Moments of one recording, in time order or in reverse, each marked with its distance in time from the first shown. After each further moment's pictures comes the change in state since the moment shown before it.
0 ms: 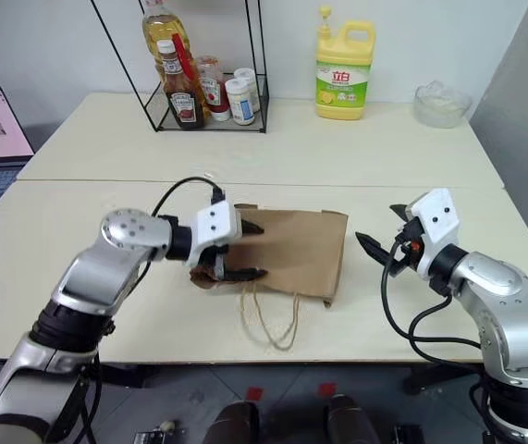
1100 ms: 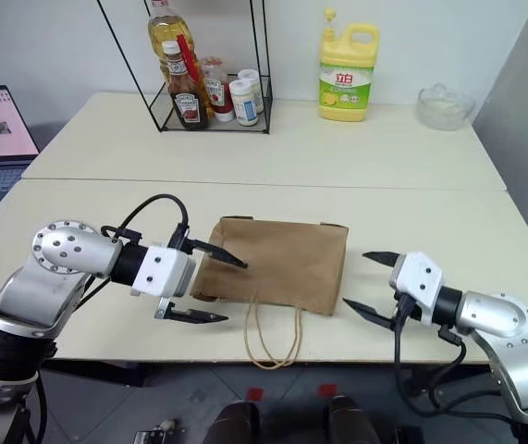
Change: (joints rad) left arm 0.130 0.205 0.087 -0.020 -0.126 -0.613 -0.337; right arm 0.301 -0.203 0.127 0.023 -0.038 -0.546 0.306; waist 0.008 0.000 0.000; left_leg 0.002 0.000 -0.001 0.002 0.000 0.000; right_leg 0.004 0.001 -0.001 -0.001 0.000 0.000
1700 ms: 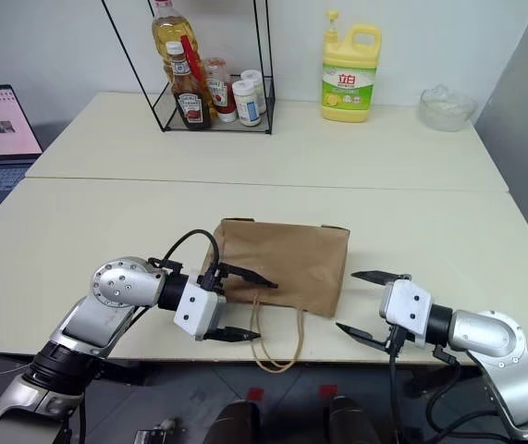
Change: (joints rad) left arm 0.071 -0.168 -0.099 0.106 0.088 -0.215 0.130; right arm 0.074 0.001 0.050 0.000 -0.049 -0.093 -0.003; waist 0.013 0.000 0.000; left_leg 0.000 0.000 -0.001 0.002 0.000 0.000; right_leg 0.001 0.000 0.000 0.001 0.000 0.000
